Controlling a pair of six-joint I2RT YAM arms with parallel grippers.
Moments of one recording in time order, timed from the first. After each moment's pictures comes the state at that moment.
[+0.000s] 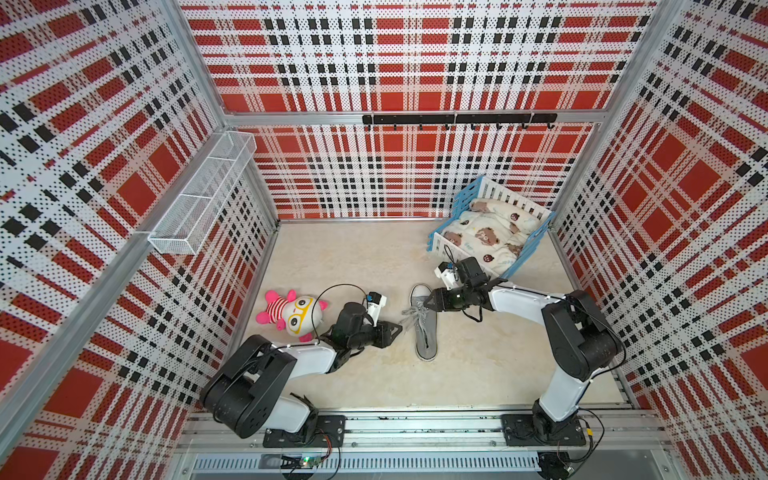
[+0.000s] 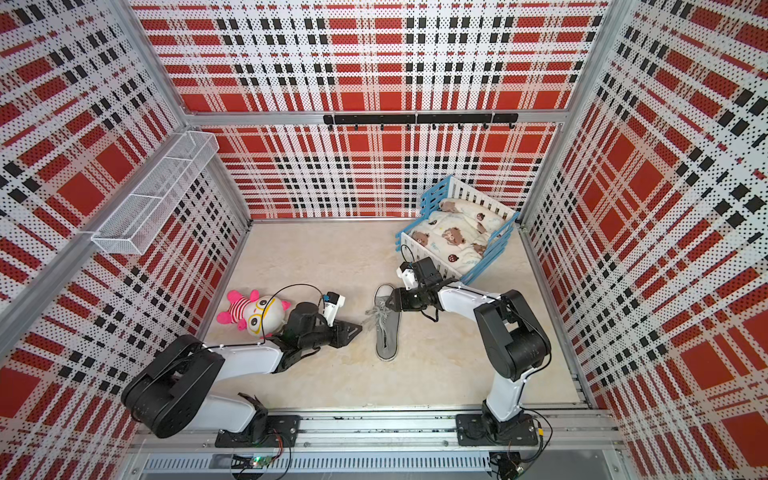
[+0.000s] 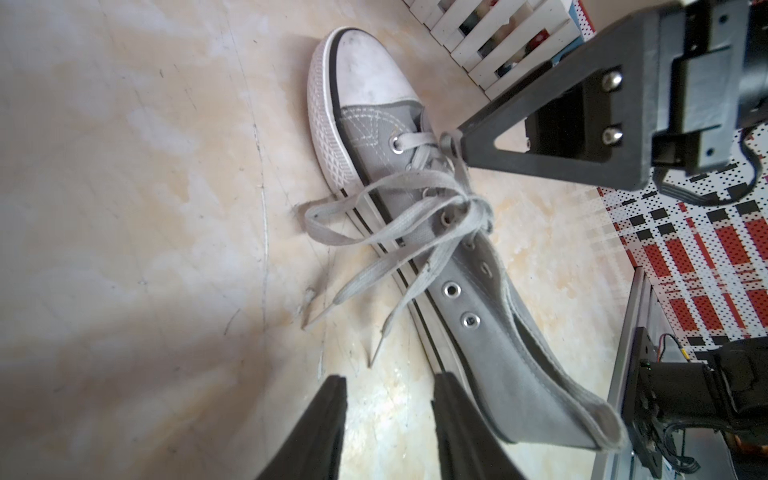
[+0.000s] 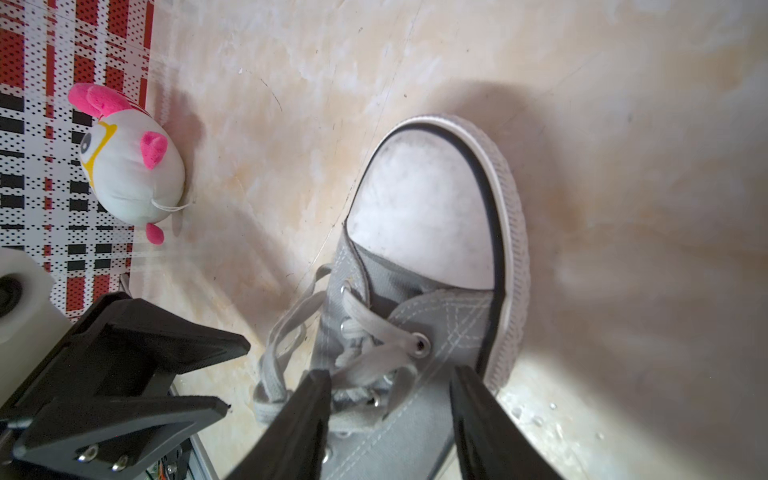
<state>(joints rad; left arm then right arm) -0.52 1.43 0.36 0.48 0.43 -0.47 0.48 1.77 1.02 -0.19 -0.51 0.38</state>
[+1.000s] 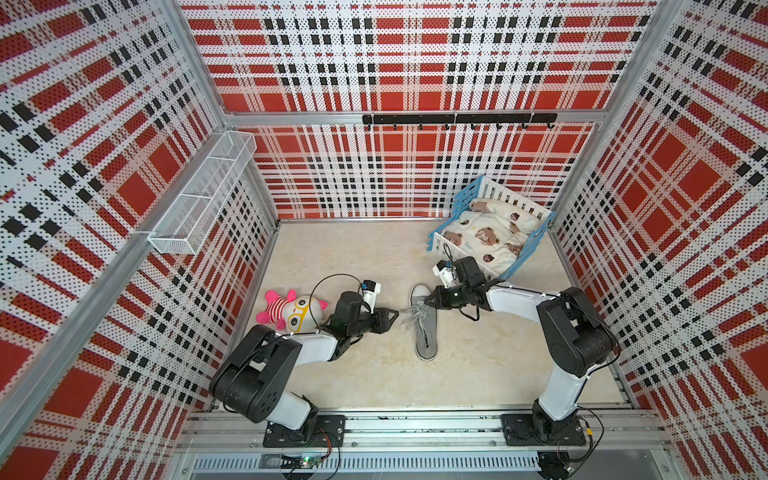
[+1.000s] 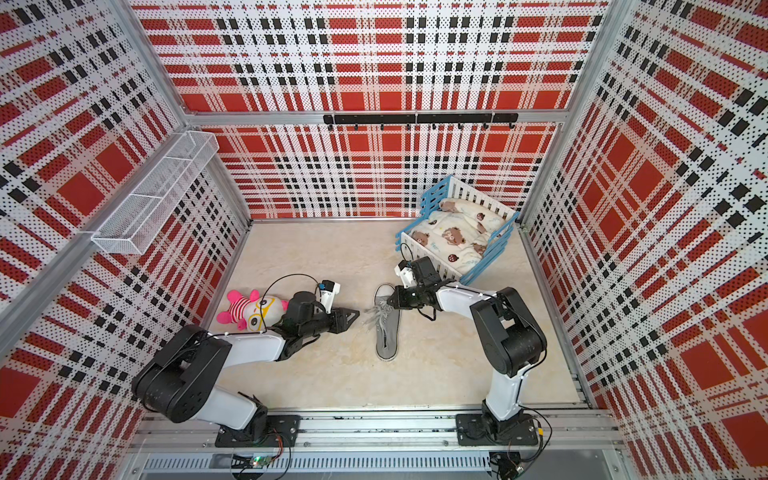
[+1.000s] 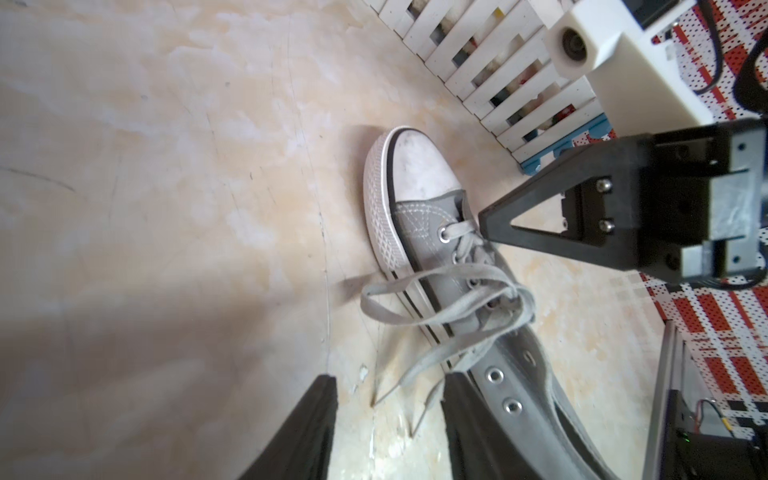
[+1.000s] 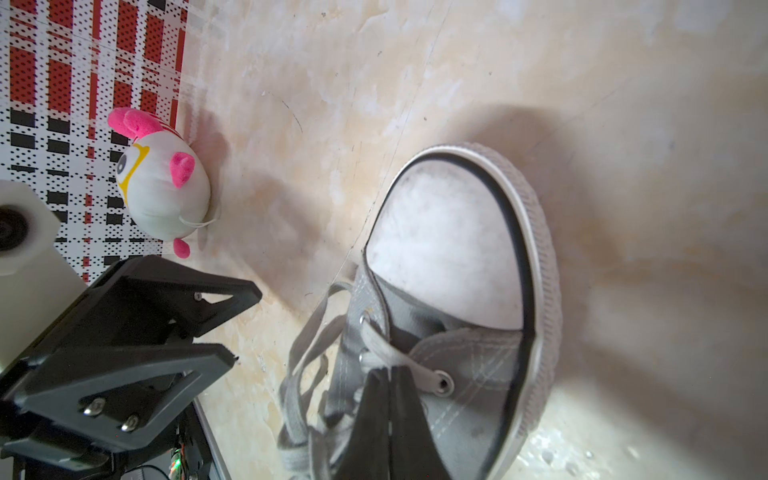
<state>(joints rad) -0.44 1.51 0.44 0.51 0.40 -0.44 0.48 1.80 1.02 -0.10 -0.54 0.44</state>
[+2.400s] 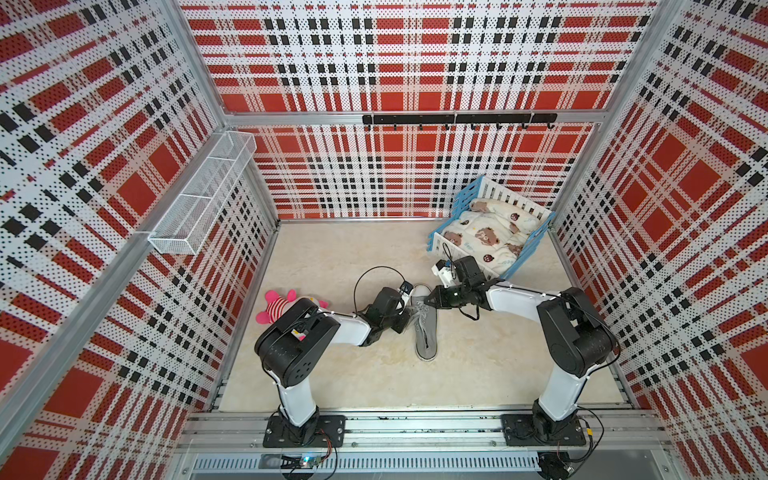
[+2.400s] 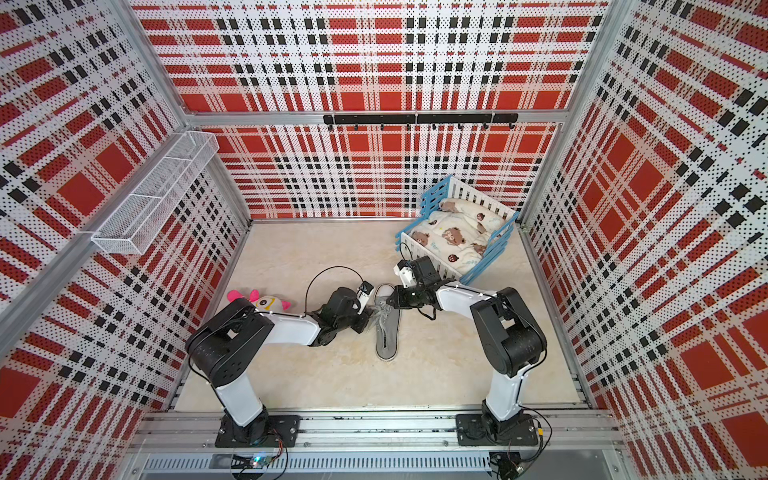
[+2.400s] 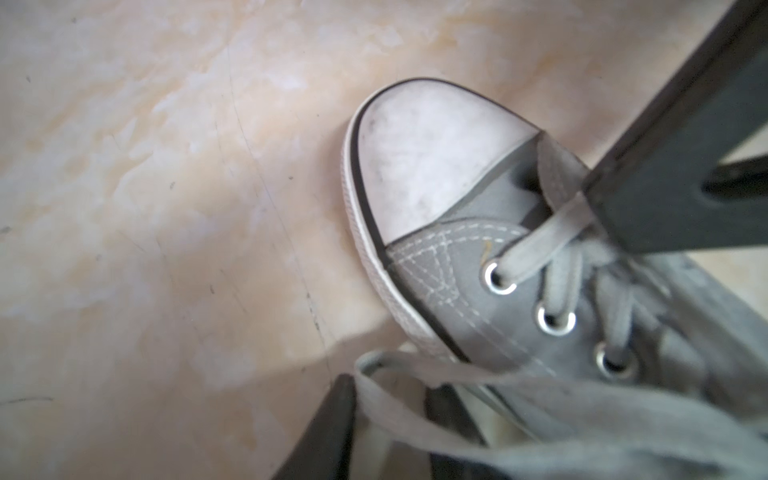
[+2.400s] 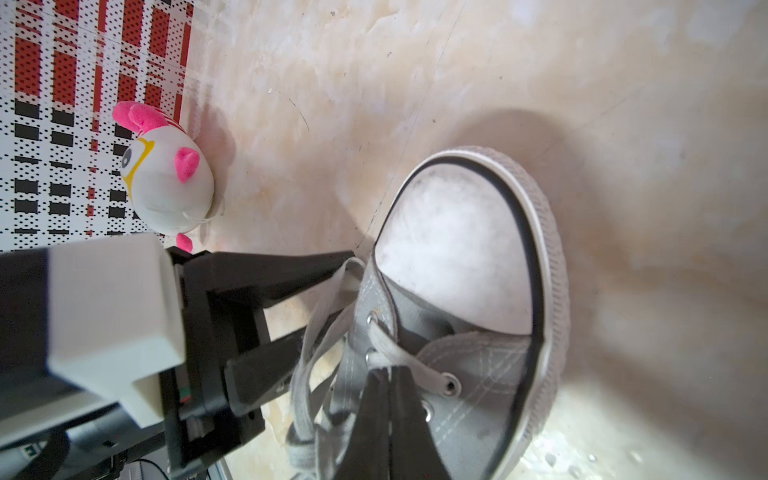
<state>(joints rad) -0.66 1.79 0.71 0.35 -0.03 0.01 0.48 1.80 1.03 -0.11 -0.55 0.42</state>
